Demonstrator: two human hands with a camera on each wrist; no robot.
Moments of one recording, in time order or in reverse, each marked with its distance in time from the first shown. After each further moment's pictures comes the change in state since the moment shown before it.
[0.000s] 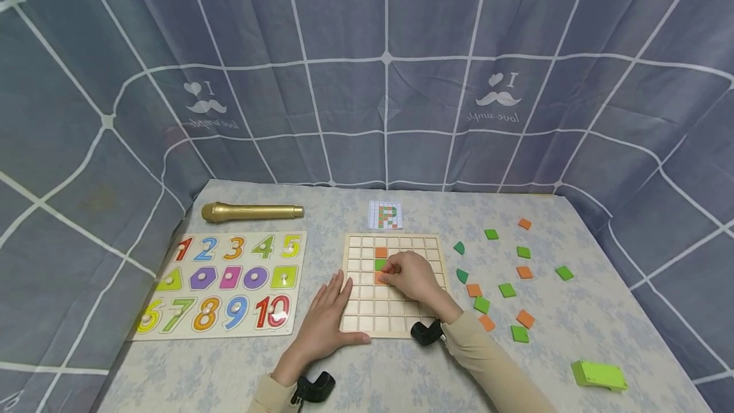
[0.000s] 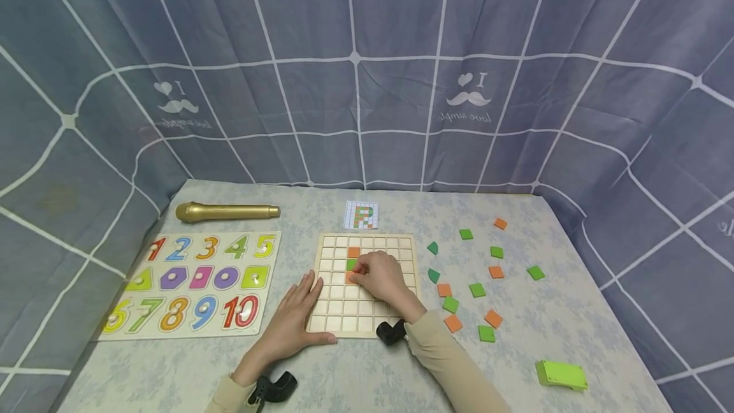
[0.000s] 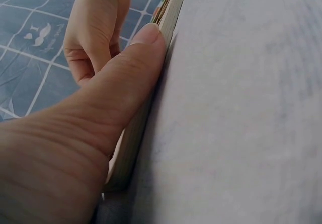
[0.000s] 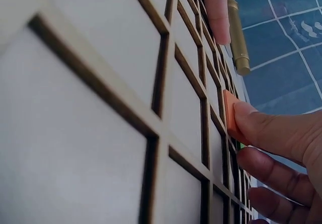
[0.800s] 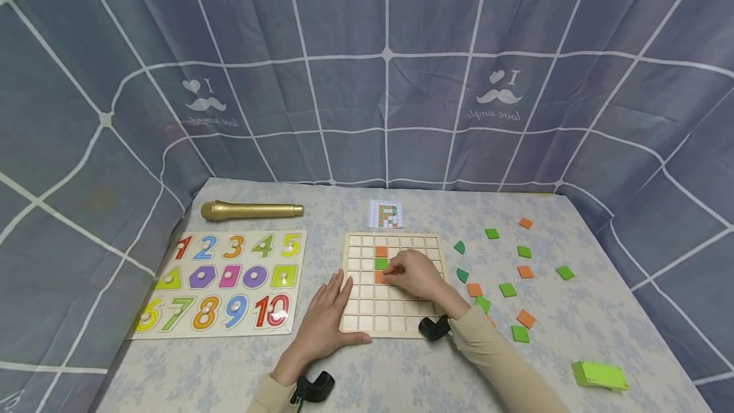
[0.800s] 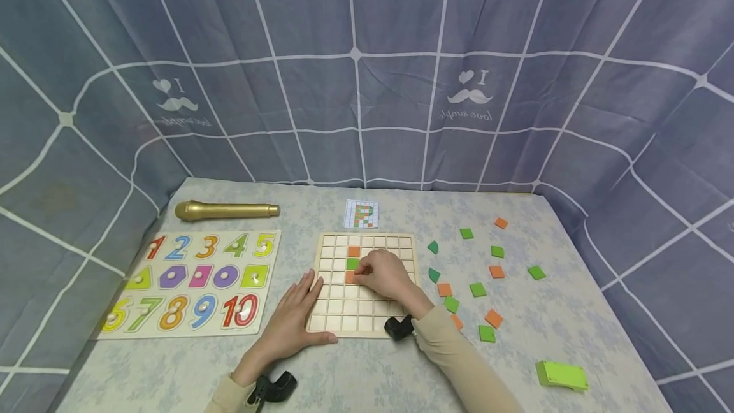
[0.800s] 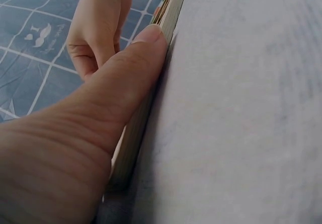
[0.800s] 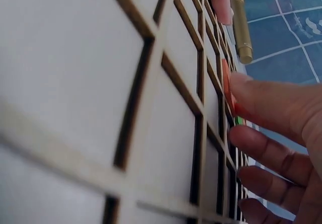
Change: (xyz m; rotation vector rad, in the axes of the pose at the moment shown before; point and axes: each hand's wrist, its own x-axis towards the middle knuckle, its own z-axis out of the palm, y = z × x) left_hand 0.001 -0.003 0.003 0.035 0.004 -0.001; right_hand 0.002 0.011 -0.009 -0.007 -0.093 -0.103
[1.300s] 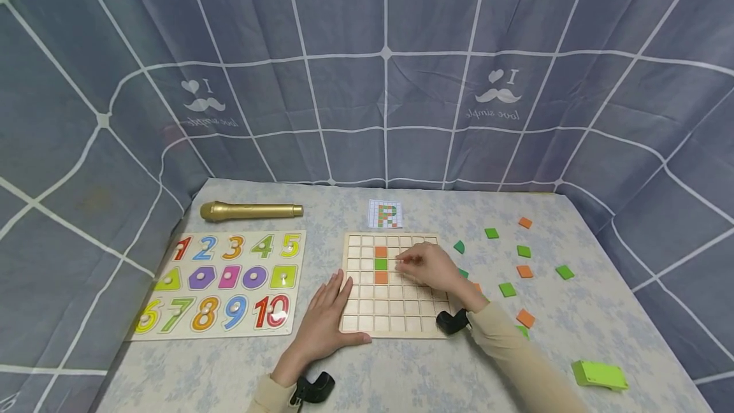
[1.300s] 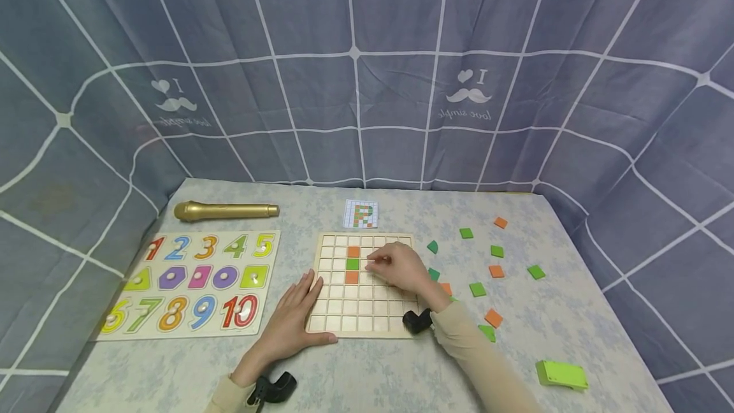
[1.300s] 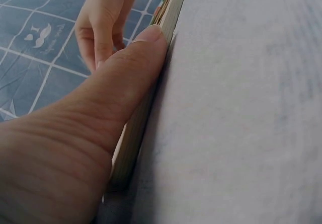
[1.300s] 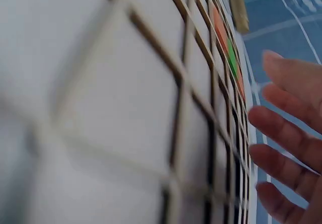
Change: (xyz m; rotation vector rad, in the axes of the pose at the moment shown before) left_hand 0.000 -0.001 0.001 0.014 0.014 0.013; right_hand -0.010 0.032 -0.021 0.123 0.066 -0.020
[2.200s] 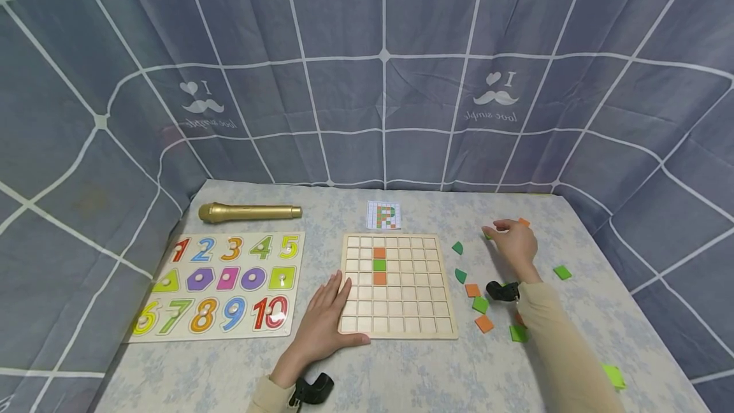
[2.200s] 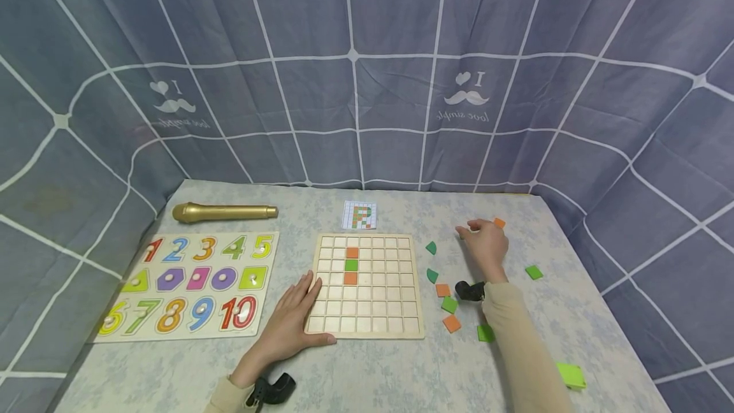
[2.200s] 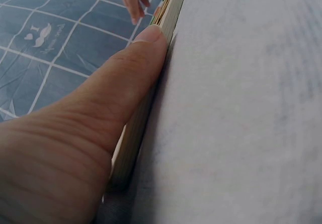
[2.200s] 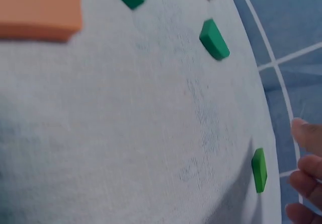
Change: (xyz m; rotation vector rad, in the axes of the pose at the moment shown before) left_hand 0.000 0.003 -0.002 -0.013 -0.007 -0.005; right_hand -0.034 0.091 -0.098 -0.243 0.469 0.616
